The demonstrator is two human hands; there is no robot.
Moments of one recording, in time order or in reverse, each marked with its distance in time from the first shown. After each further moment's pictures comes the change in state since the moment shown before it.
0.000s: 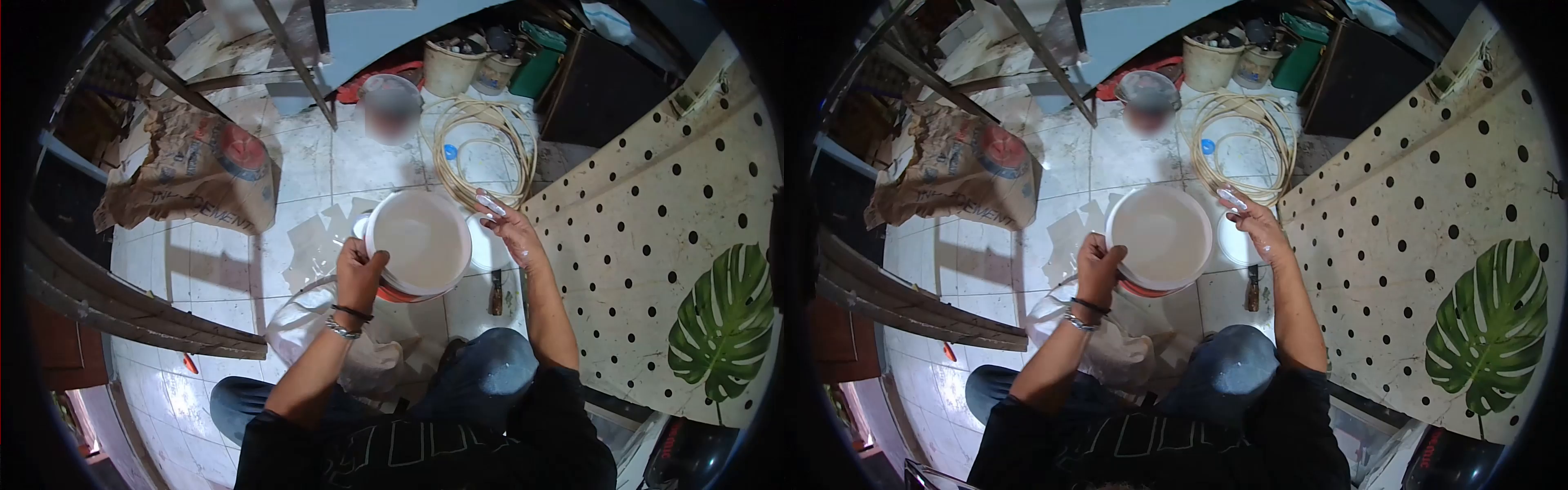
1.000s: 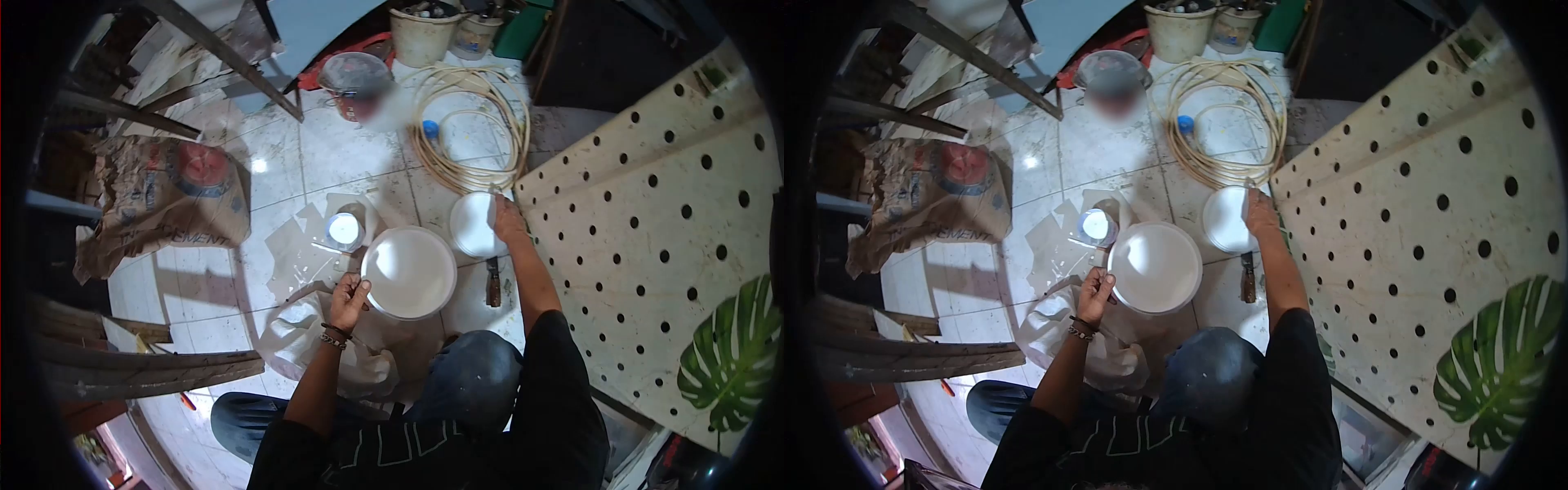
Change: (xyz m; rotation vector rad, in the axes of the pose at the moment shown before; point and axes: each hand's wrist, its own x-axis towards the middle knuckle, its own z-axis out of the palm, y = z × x) left_hand 0.011 -0.131 -0.047 0.144 -0.269 -0.234; right_hand 0.034 0.179 -0.138 -1.431 0.338 0.475
